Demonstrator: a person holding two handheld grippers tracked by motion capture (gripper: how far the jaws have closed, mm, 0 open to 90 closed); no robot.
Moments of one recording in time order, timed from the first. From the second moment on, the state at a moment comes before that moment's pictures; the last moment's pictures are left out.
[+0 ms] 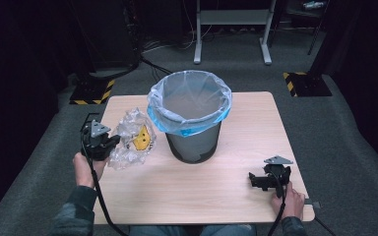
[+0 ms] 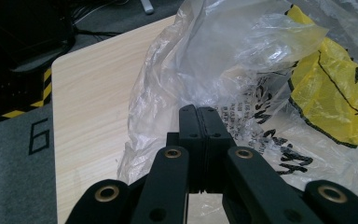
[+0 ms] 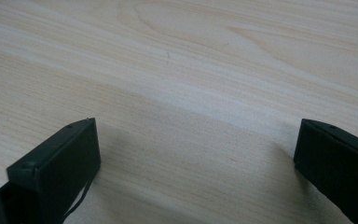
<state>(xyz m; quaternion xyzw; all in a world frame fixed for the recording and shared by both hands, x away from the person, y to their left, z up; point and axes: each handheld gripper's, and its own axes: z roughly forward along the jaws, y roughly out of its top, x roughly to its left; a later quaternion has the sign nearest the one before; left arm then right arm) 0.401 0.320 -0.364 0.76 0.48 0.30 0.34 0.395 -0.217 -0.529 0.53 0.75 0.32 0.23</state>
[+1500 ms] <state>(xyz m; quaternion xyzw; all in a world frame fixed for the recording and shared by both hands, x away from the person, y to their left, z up) 0.399 0.323 -0.307 0.75 0.47 0.32 0.35 0.395 -0.217 -0.529 0.53 0.75 0.32 0.23</state>
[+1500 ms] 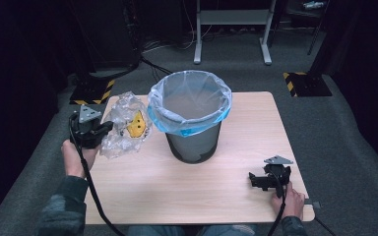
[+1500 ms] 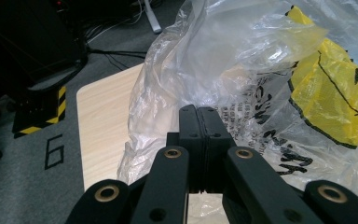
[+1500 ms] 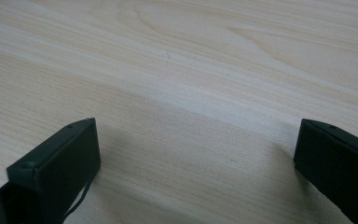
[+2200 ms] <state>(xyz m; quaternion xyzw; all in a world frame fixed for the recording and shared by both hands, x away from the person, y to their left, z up) 0.399 0.331 -0.274 0.73 0.46 0.34 0.37 0.395 -0.217 -0.530 0.54 0.75 0.32 0.23</state>
